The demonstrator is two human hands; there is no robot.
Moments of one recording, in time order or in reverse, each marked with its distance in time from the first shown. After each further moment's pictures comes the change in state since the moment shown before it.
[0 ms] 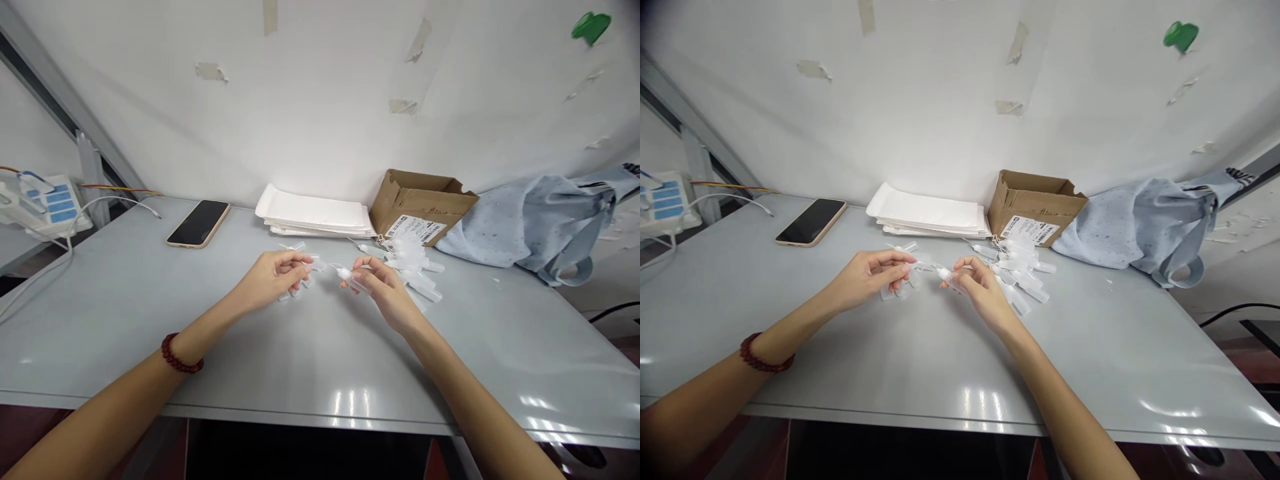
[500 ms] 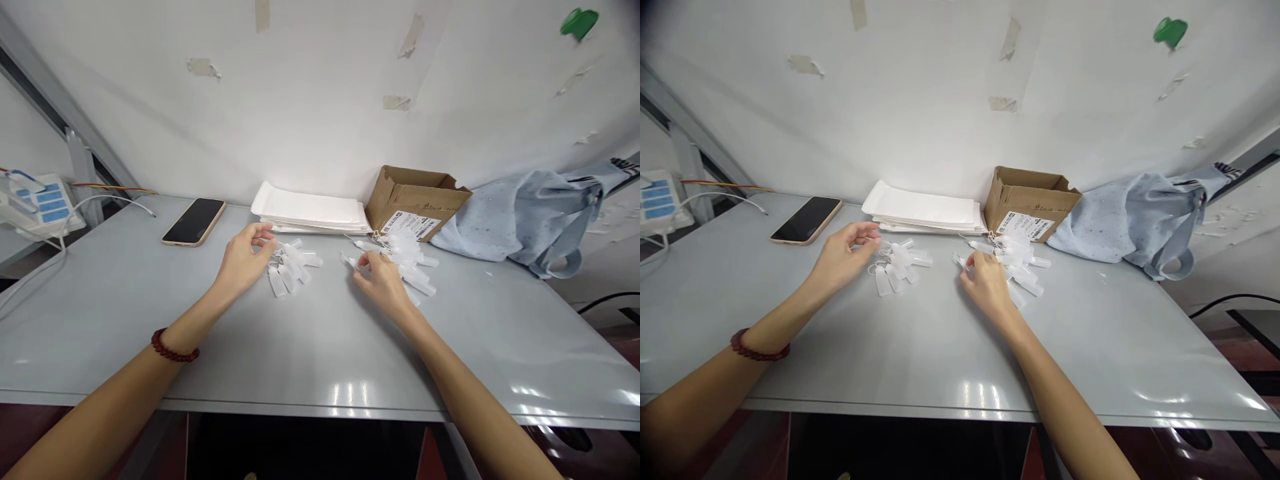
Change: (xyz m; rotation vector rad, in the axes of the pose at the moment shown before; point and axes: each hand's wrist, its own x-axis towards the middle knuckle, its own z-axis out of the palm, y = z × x) left_hand 0.014 -0.013 -0.019 0.279 0.509 0.029; right_hand 0.023 0.035 -0.025 -1.082 0.340 -0.262
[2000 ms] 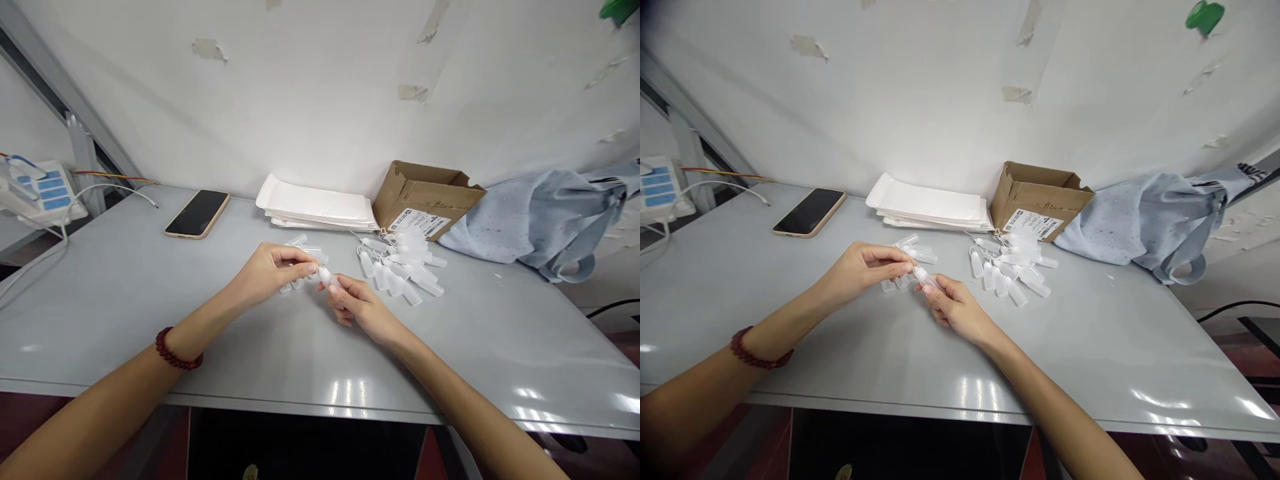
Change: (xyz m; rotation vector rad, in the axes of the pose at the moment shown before) left_hand -0.023 0.019 0.004 -0.370 -0.502 0.038; right_hand -0.031 -0.056 -0.004 1.182 -0.678 0.192
